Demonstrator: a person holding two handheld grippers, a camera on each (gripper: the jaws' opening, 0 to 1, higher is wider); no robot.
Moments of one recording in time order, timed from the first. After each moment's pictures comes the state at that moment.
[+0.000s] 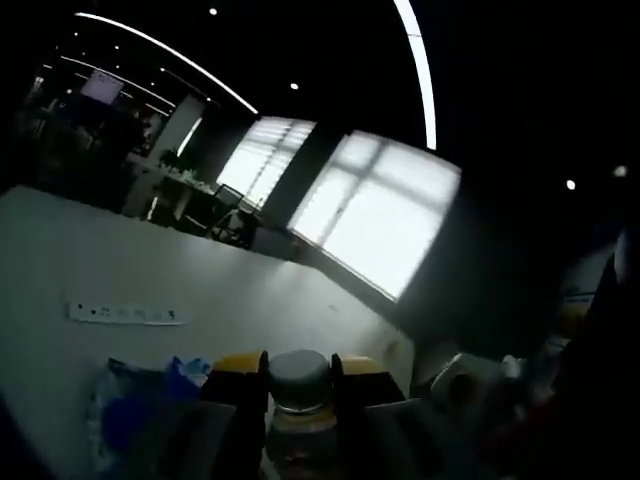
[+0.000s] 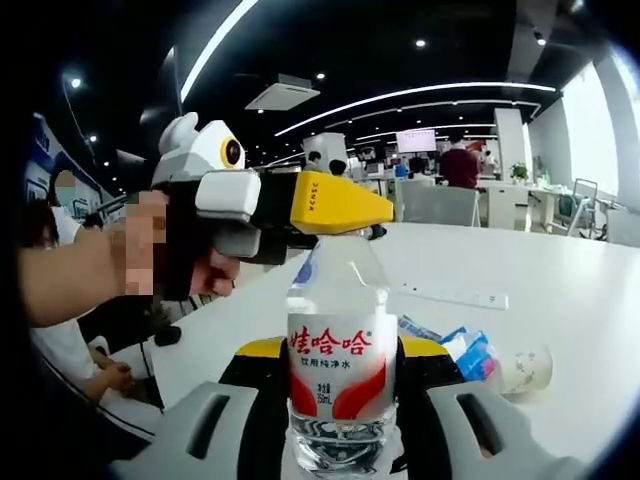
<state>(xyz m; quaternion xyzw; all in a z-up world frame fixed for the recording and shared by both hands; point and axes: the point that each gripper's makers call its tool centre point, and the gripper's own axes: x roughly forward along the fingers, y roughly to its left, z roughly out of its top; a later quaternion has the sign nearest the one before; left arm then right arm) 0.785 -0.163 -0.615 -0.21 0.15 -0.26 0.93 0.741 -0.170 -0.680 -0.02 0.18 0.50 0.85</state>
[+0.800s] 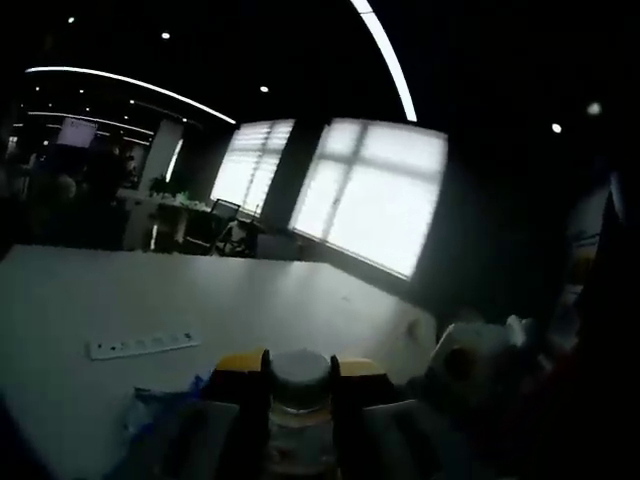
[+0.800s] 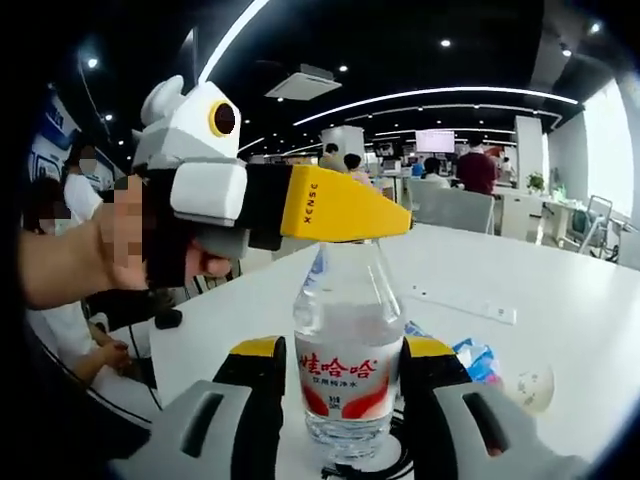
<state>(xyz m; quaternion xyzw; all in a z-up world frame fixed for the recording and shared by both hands) 0.780 -0.157 -0.607 -0.13 0.13 -0.26 0.95 0.741 -0.156 -0.679 -0.06 0.17 0.53 0.83</state>
